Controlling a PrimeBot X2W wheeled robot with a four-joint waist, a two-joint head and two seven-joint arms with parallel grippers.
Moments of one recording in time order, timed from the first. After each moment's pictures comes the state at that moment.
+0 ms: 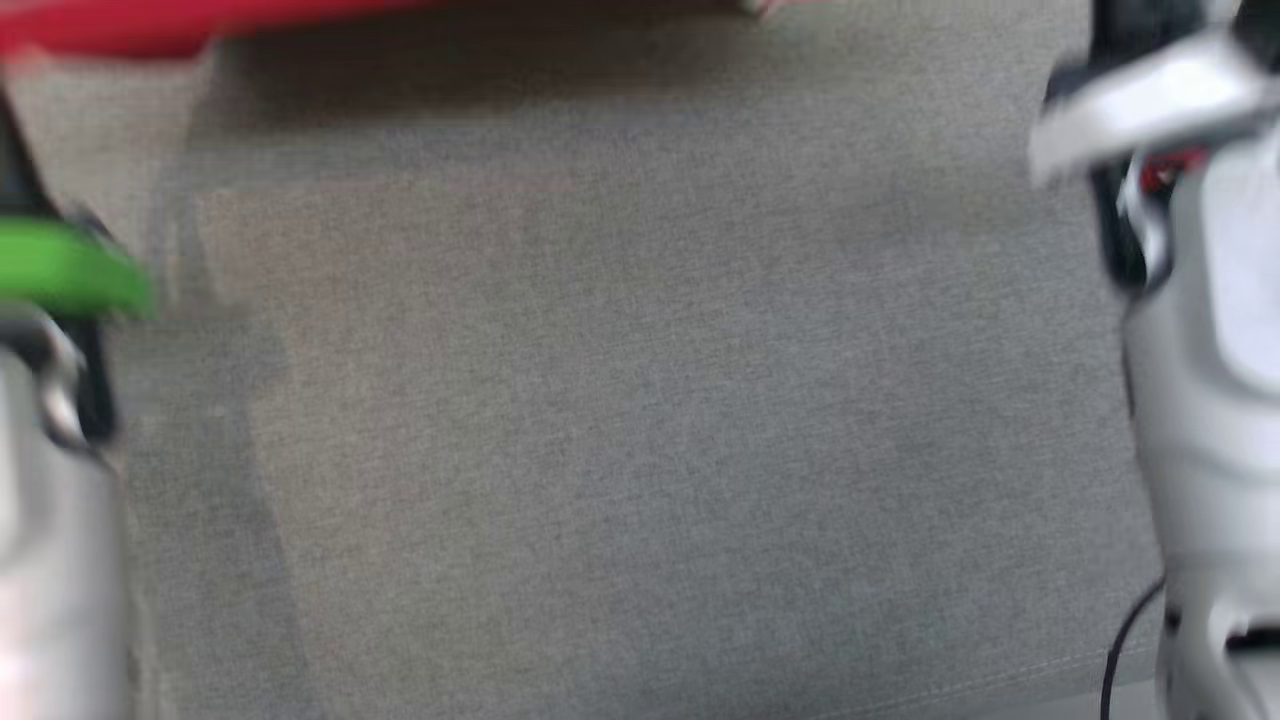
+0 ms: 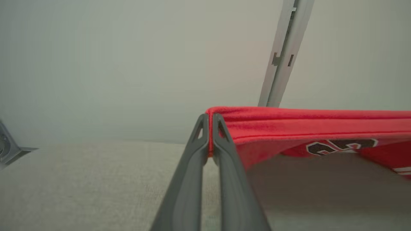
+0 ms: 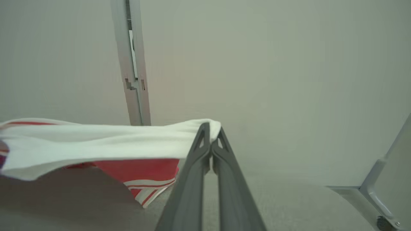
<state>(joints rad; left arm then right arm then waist) -0.75 0.29 0.07 0.56 -0.34 -0.11 -0.26 -0.92 -0.13 -0.03 0.49 0.11 0.14 -0.26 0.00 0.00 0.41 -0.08</state>
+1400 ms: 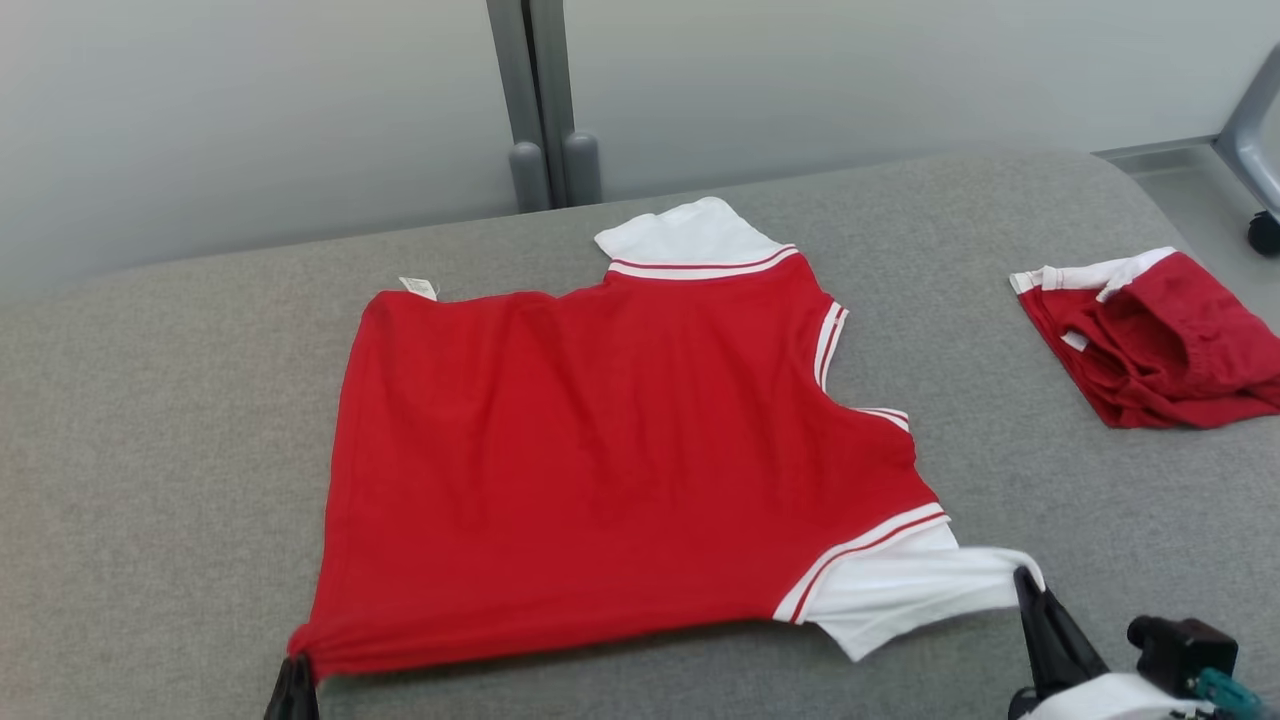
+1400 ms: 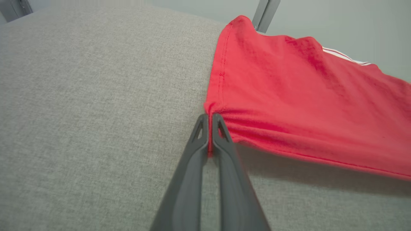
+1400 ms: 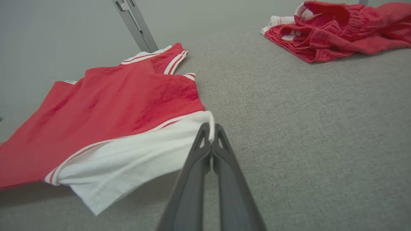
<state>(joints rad) 0.15 0.05 0.06 0.38 -0.35 -0.13 -0.26 0.07 -0.08 -0.01 0.34 0.38 0.13 -0.26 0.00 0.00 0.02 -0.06</state>
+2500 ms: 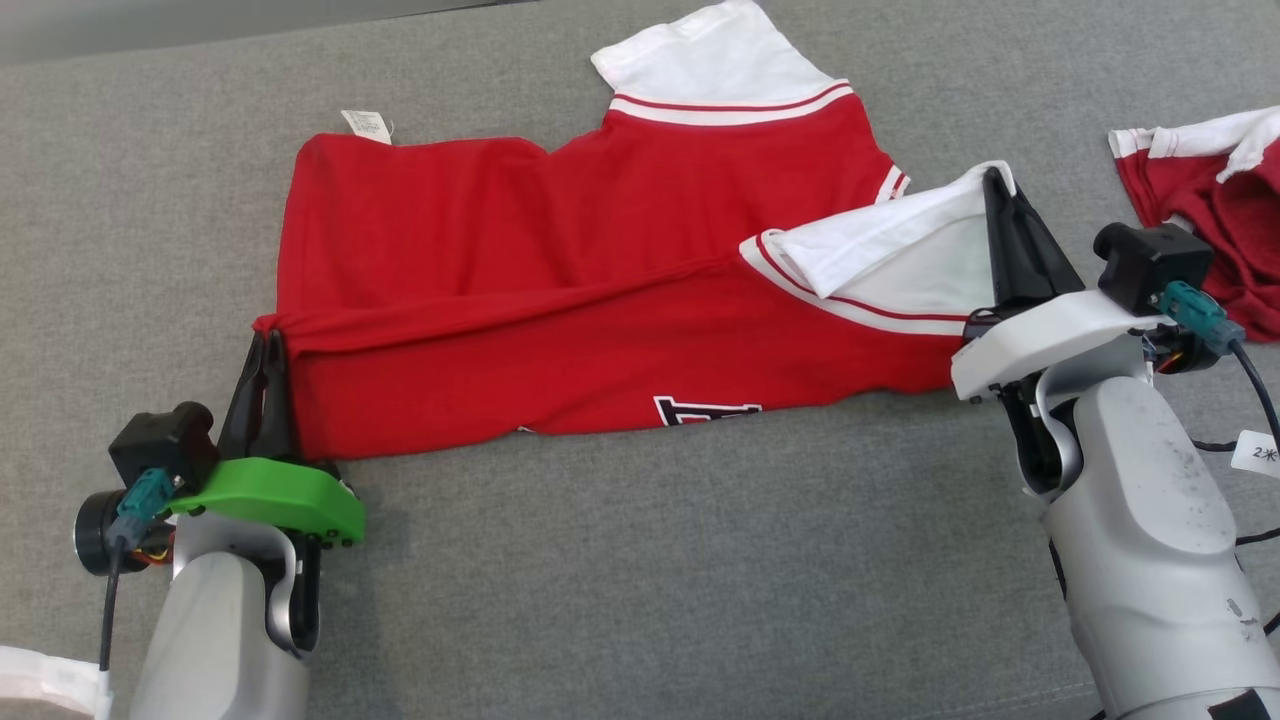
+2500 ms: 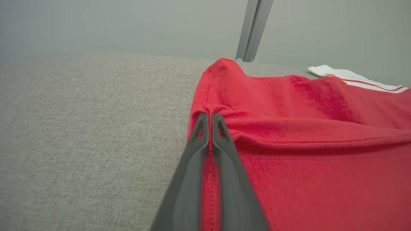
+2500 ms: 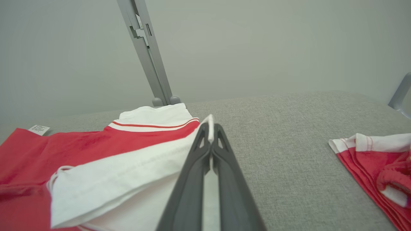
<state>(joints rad) -0.38 0.08 0.03 0.52 -0.23 -0.13 -0.26 -0.62 -0.05 -0.03 0.56 0.20 0.13 -0.26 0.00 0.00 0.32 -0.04</state>
